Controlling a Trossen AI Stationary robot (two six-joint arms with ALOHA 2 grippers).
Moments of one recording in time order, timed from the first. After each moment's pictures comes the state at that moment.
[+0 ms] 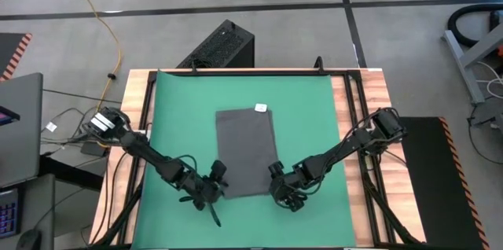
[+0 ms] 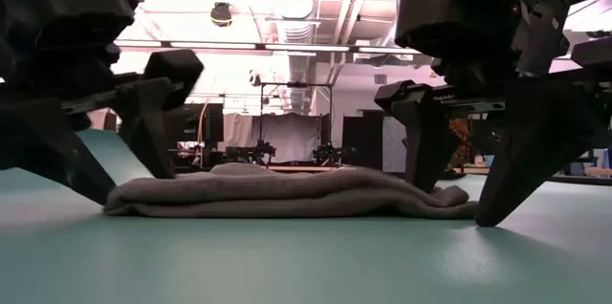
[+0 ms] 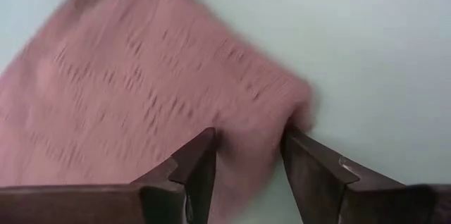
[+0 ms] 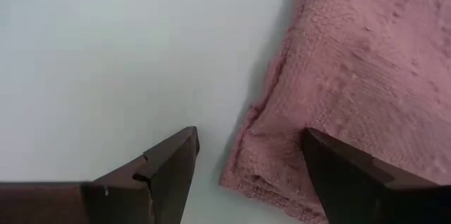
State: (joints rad) left arm -0.56 1.68 0.67 0.09 -0.33 0.25; right arm 0.42 1.84 1.01 -0.19 0.07 -0.07
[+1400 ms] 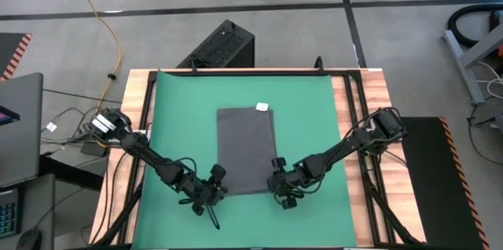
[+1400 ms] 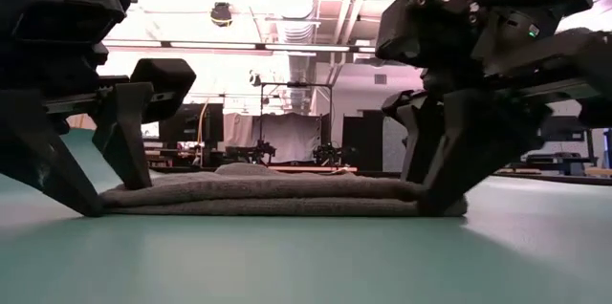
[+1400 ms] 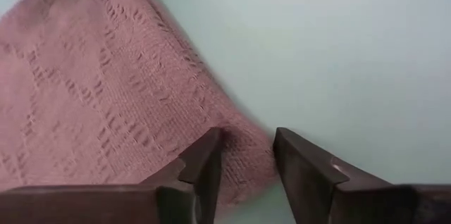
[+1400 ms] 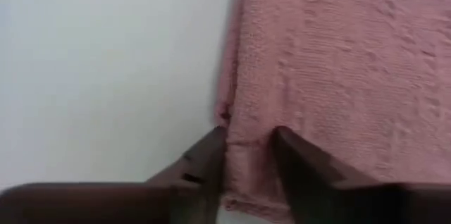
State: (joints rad) left arm -0.58 1.70 0.67 0.12 -0.27 0.13; right arm 0.42 1.83 0.98 -0.18 0.15 0.16
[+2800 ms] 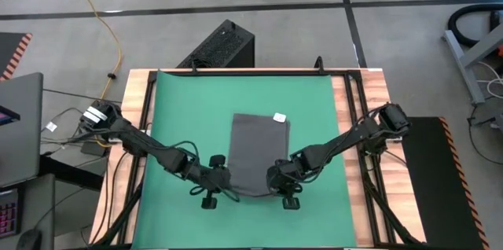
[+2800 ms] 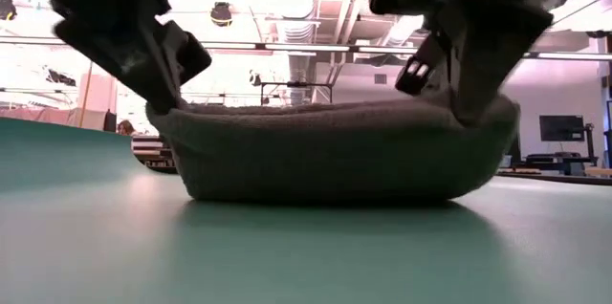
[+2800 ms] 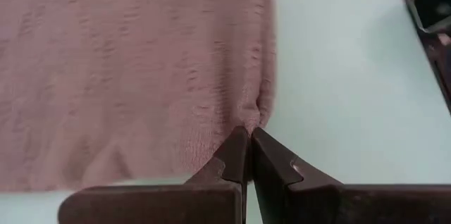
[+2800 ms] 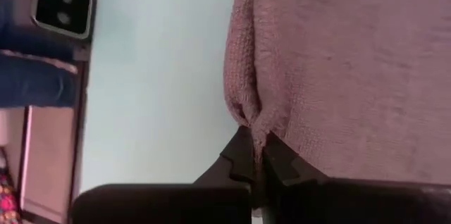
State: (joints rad) left arm -0.44 1.55 0.85 -0.11 -0.11 -0.35; right arm 0.37 1.74 1.14 -0.42 -0.21 0.38
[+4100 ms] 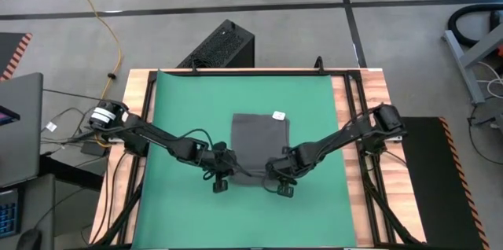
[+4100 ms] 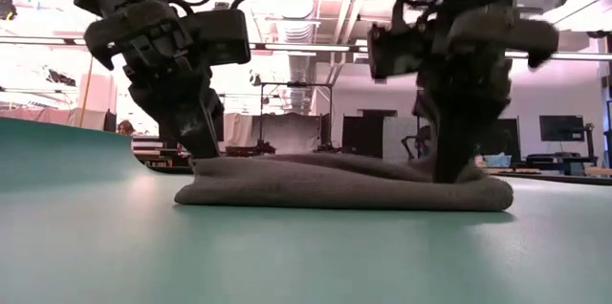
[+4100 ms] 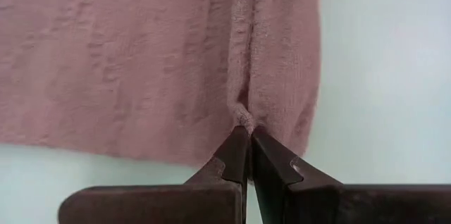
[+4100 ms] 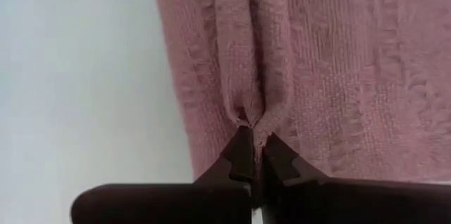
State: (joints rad) left arm -0.26 1.62 0.81 -0.10 -0.05 -0.40; right arm 0.32 1.80 1.14 -0.61 0.02 0.50
